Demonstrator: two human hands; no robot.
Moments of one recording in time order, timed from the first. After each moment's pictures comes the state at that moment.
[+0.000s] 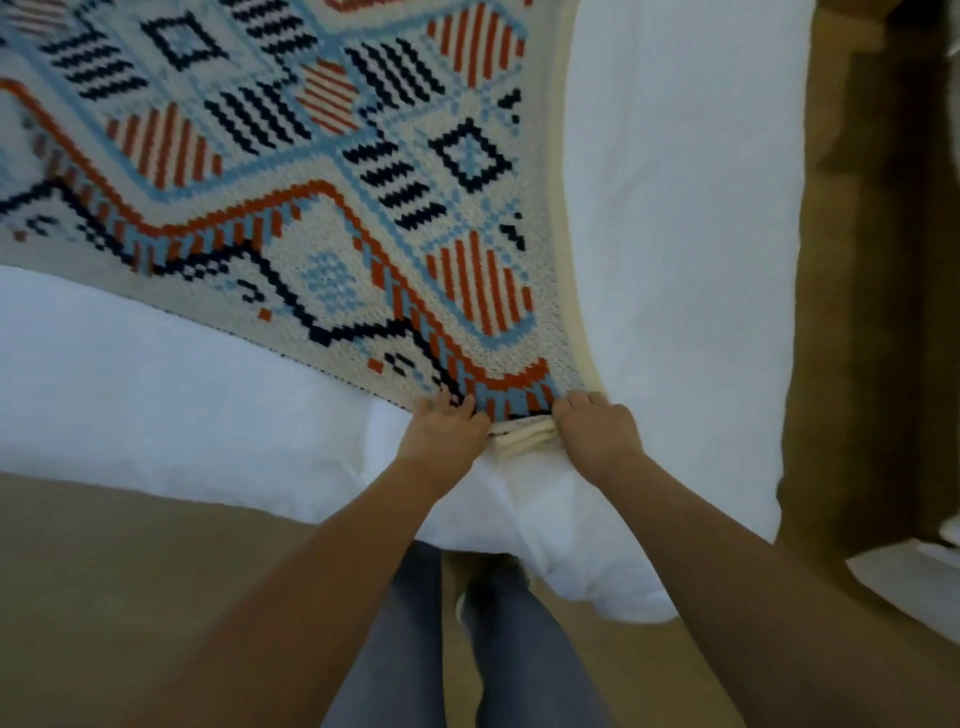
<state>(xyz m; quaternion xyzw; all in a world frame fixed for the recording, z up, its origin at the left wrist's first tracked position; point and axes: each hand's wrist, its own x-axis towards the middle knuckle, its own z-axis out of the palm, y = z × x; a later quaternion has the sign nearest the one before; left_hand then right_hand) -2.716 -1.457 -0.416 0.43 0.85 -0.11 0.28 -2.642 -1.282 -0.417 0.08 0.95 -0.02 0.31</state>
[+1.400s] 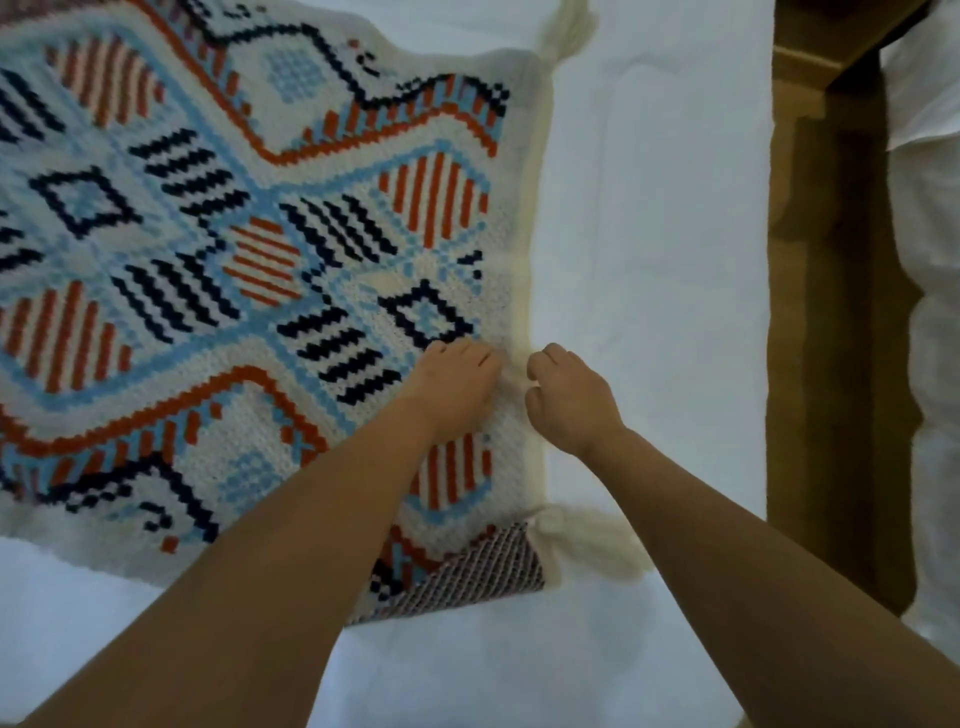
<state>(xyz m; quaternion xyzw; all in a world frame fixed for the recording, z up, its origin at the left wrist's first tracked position) -2.945 -1.305 -0.400 0.50 0.84 0.01 0.21 -2.854 -1.172 -0.387 0.14 0.97 -0.16 0.13</state>
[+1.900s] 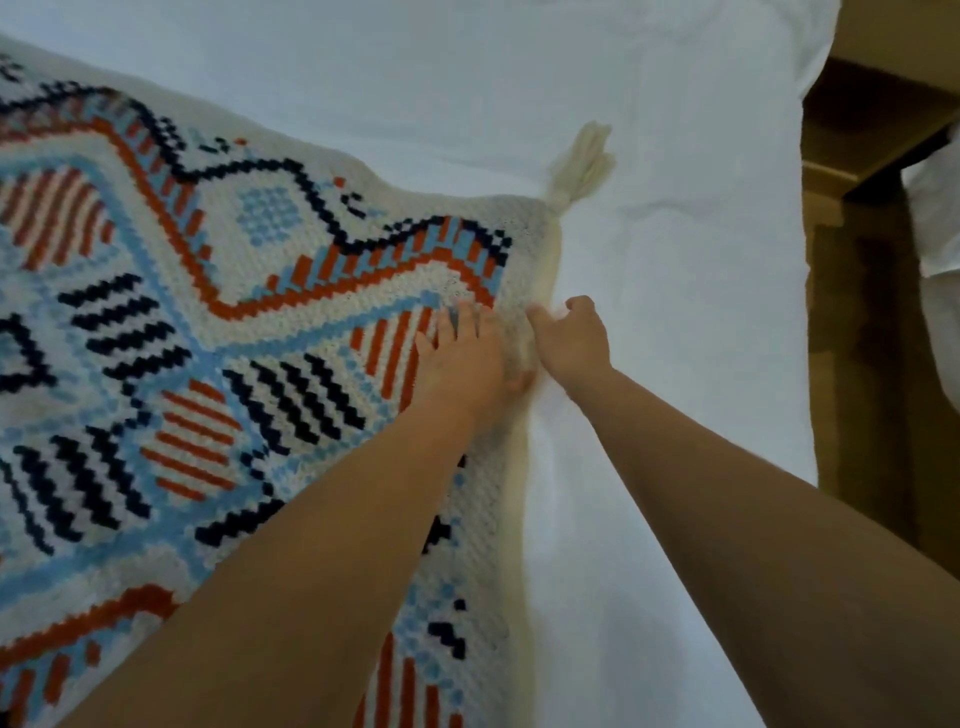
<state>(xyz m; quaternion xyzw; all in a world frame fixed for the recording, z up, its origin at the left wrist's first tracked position) -3.103 -1.170 -0.430 0.24 0.93 0.08 0.25 -3.080 -1.056 -0.426 0.42 0.81 -0.42 0.02</state>
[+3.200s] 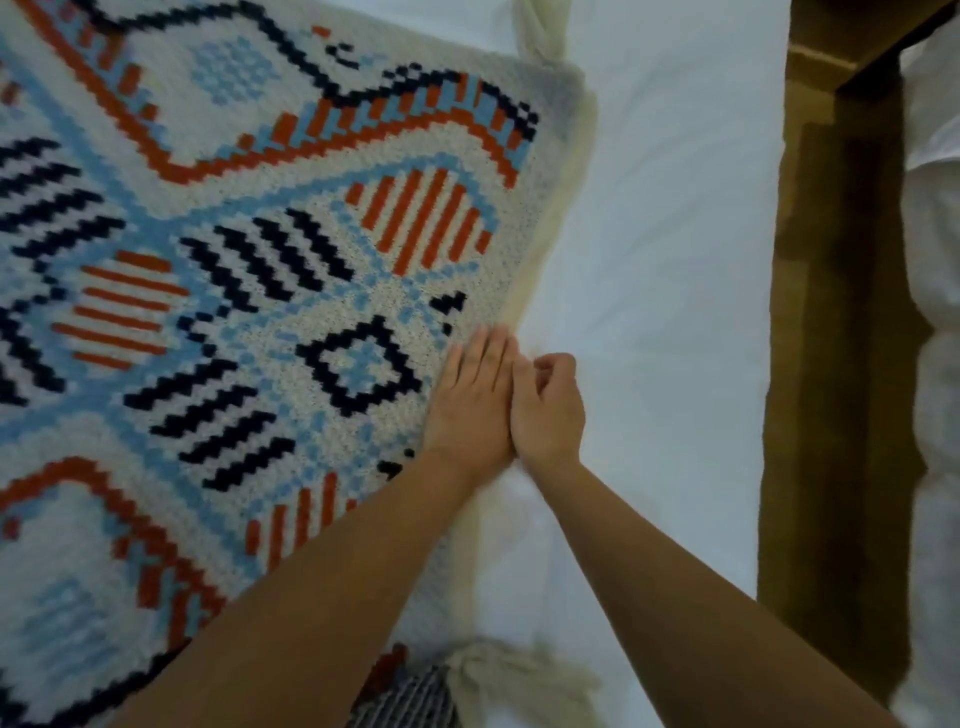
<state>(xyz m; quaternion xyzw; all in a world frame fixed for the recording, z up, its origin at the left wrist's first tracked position) -2.946 -1.178 -0.477 0.39 0.90 0.02 0.19 -2.908 -1.104 -0.467 0.47 0.78 -0.42 -0.03</state>
